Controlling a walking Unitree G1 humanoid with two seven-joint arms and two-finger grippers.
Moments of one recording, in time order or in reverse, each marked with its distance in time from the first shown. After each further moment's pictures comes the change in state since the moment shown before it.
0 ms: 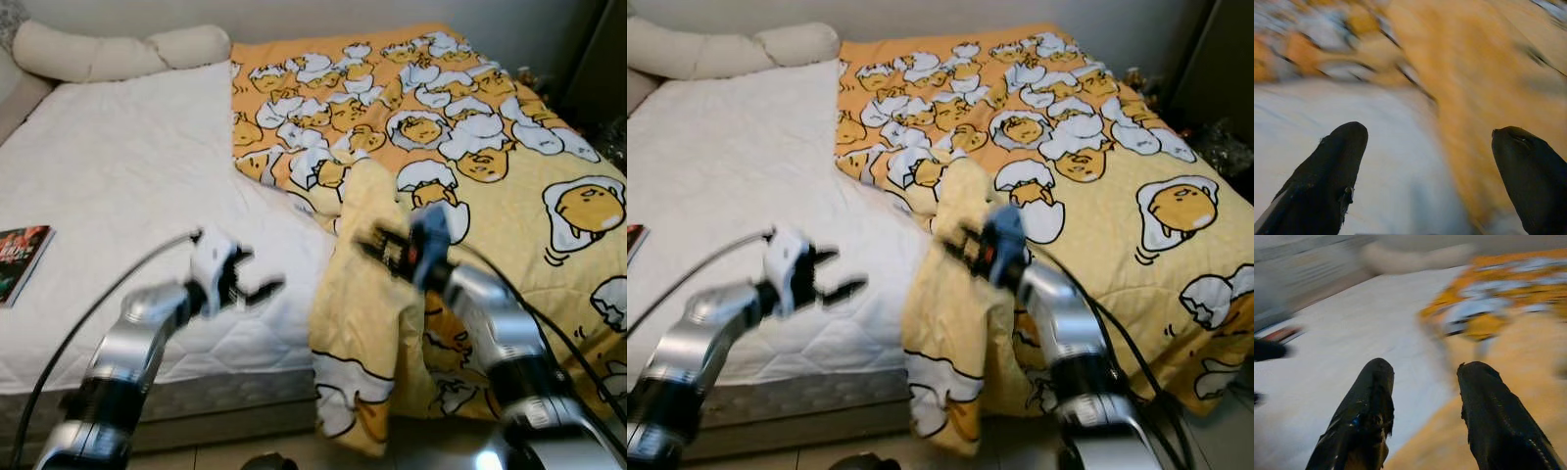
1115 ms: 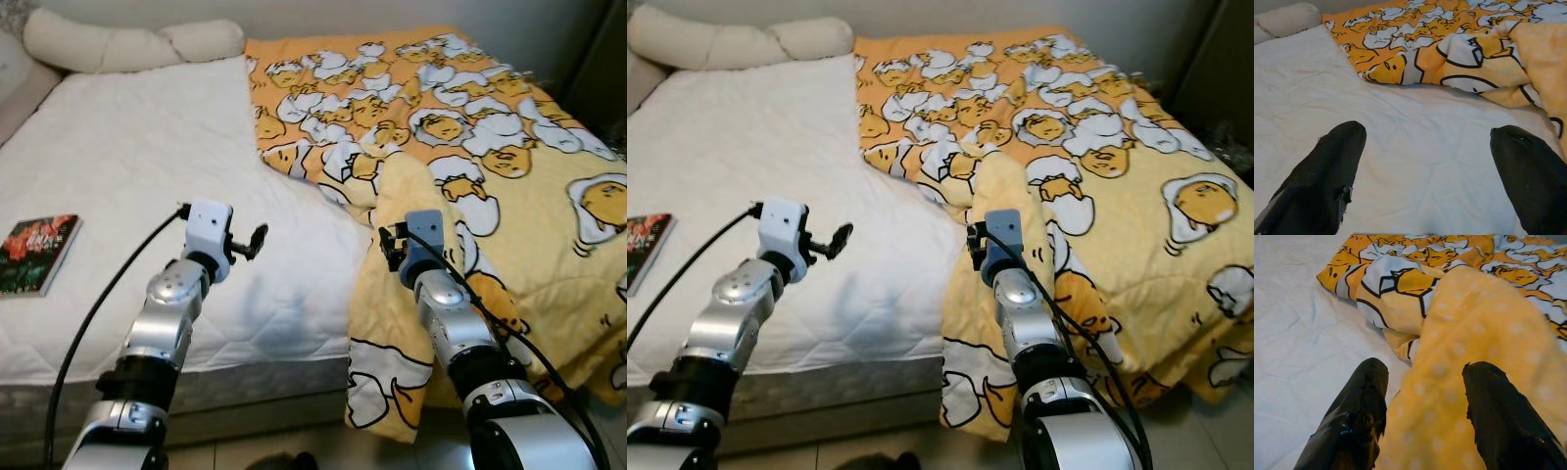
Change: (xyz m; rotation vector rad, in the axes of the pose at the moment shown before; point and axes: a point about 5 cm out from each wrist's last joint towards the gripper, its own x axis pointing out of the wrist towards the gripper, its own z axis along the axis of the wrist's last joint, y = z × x) left arm 0.018 0.006 0.006 -0.025 -0.074 0.381; right arm 0.014 -0.004 -0.036 -0.119 0.097 -0.499
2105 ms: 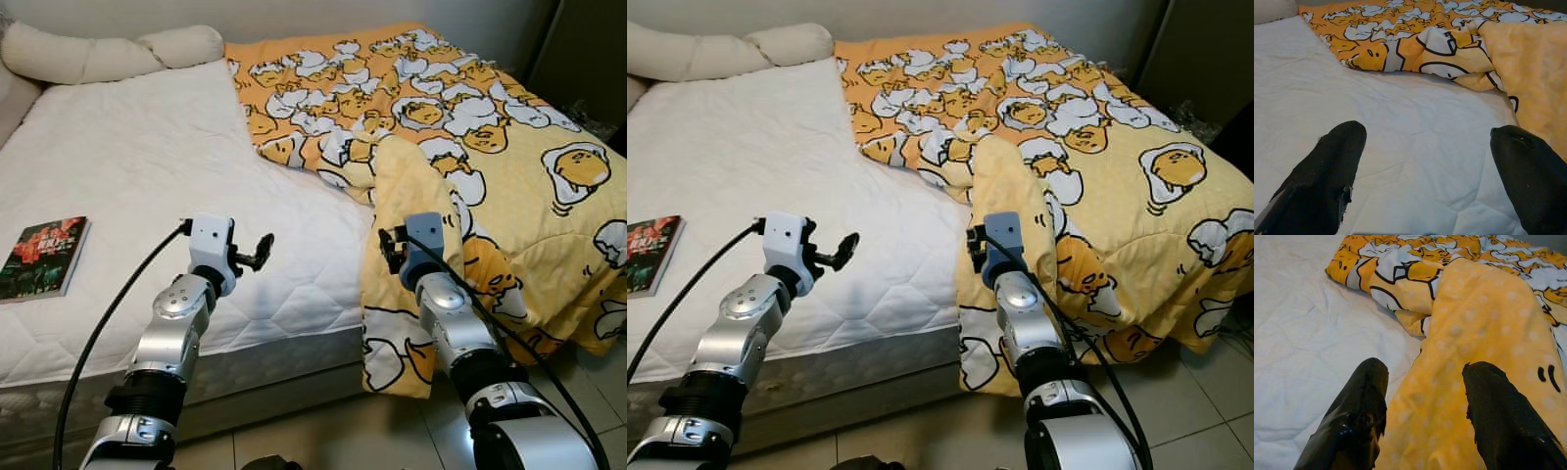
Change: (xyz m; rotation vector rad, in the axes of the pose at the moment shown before) left arm -0.006 -0.009 -0.014 -0.107 -0.012 -0.017; right arm -0.002 0.002 -0.003 -0.057 -0.013 0.033
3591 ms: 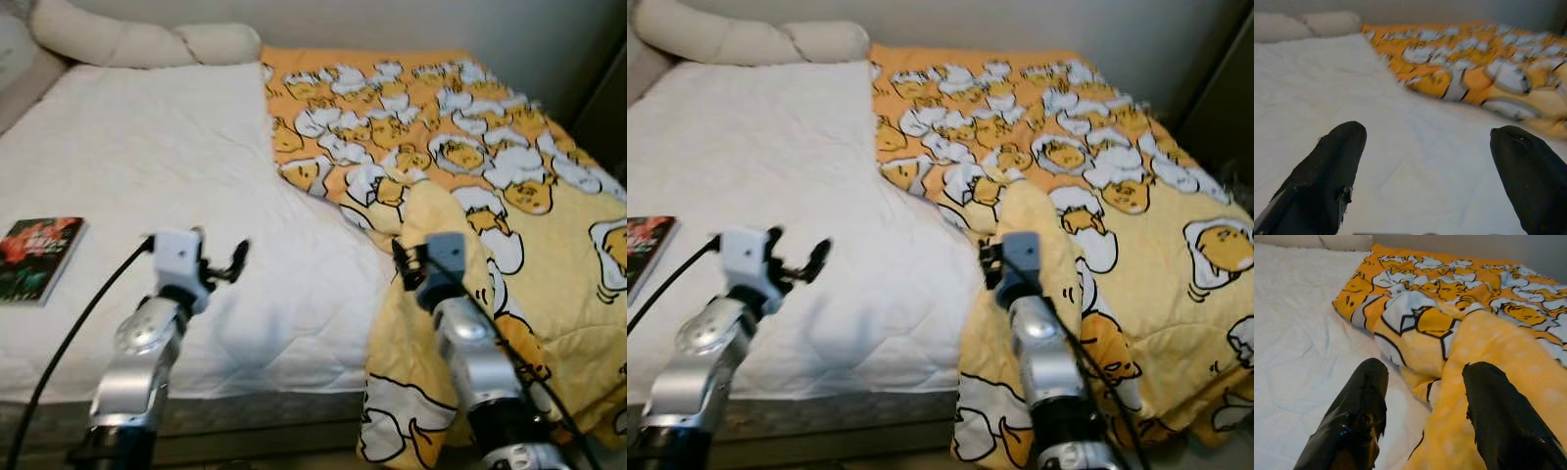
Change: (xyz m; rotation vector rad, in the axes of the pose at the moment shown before) left arm -0.048 0.016 0.002 0.040 -0.049 0.097; right arm -0.033 -0.015 -0.006 0.086 -0.055 -0.031
